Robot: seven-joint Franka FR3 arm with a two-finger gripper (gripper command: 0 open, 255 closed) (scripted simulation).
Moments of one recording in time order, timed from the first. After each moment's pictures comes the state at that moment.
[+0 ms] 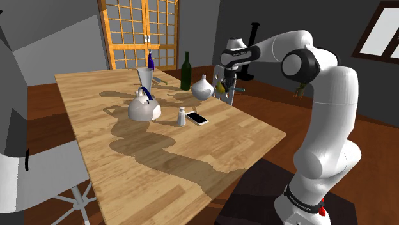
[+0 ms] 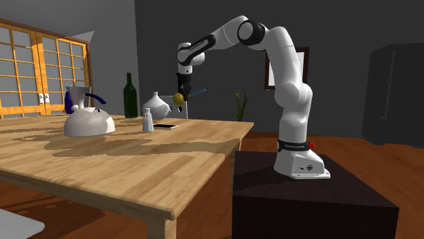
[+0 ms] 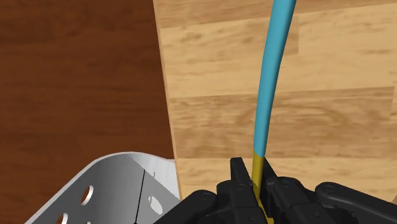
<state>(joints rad) -0.55 0.35 0.01 -1.54 -0.15 2.02 -0.26</state>
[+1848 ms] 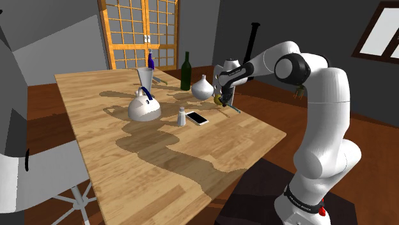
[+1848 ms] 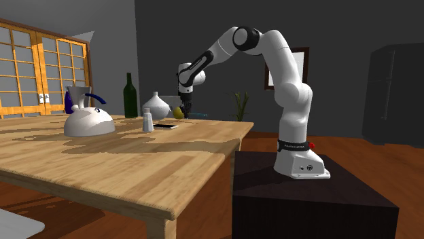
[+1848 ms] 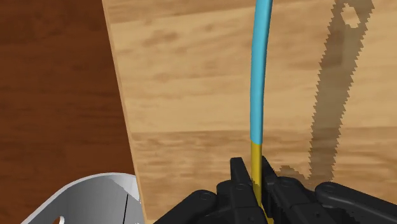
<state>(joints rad) -0.55 0.45 0.00 -1.71 -0.17 2.28 -0.22</state>
